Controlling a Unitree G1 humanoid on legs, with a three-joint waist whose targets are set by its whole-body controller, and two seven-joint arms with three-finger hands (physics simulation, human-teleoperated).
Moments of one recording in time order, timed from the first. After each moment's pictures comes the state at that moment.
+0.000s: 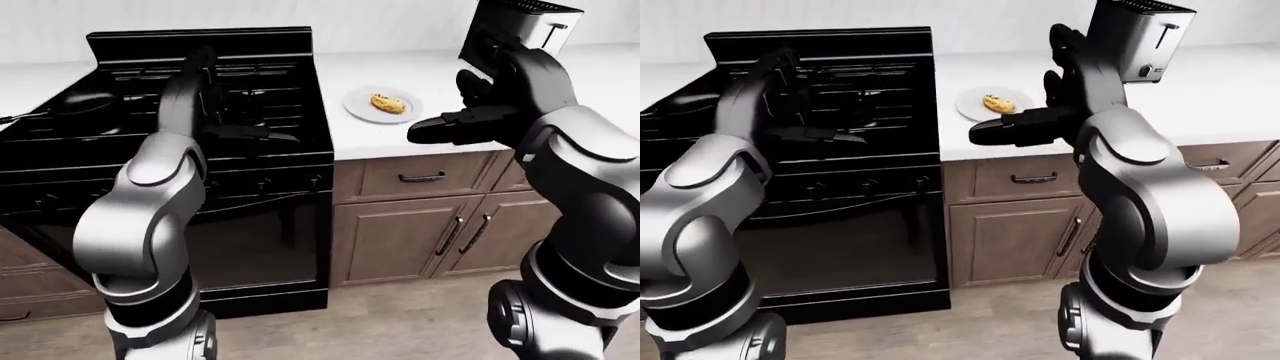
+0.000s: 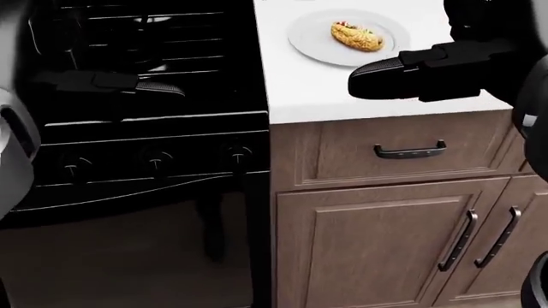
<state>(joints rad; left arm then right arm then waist) -0.81 0.25 0.16 -0.48 -0.17 1.25 0.10 -0.91 -0.35 -0.23 -0.55 0.22 1.45 -0.02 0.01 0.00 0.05</state>
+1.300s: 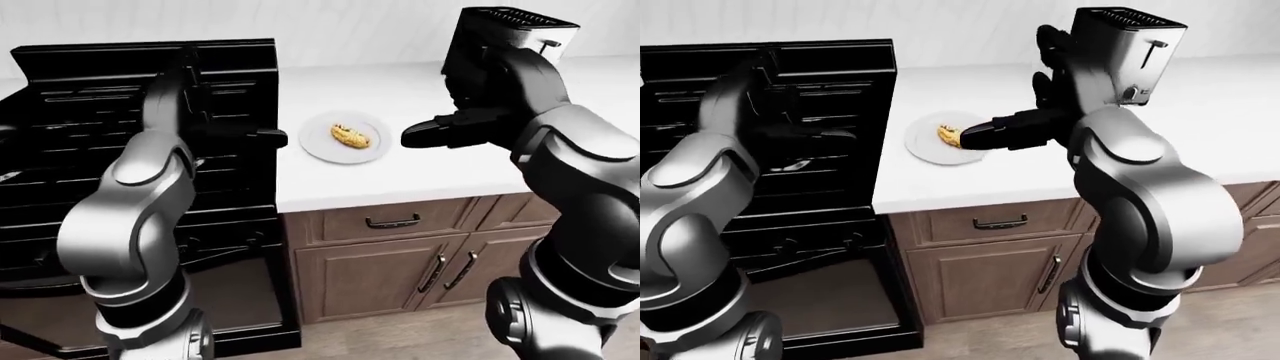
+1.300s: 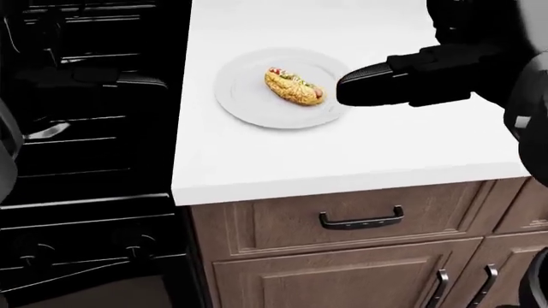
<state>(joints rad) -0.81 0.27 0.19 -0.48 -0.18 1.26 0.12 -0.93 -0.34 -0.22 -0.57 0.27 1.49 -0.02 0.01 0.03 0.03</state>
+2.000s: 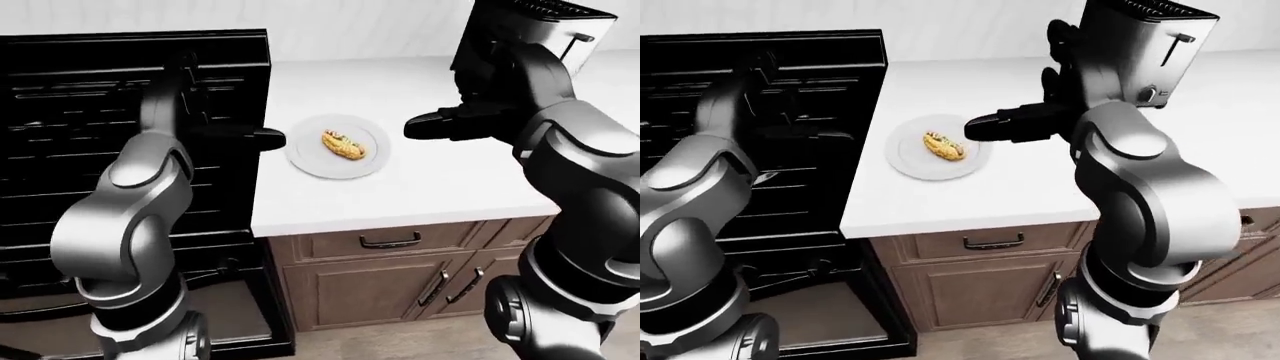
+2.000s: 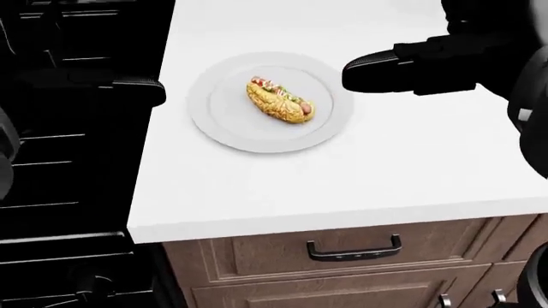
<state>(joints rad) -0.80 0.28 0.20 -0.48 -0.24 1.24 0.15 -0.94 -0.34 -0.23 -0.55 0.24 1.47 -0.06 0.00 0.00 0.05</state>
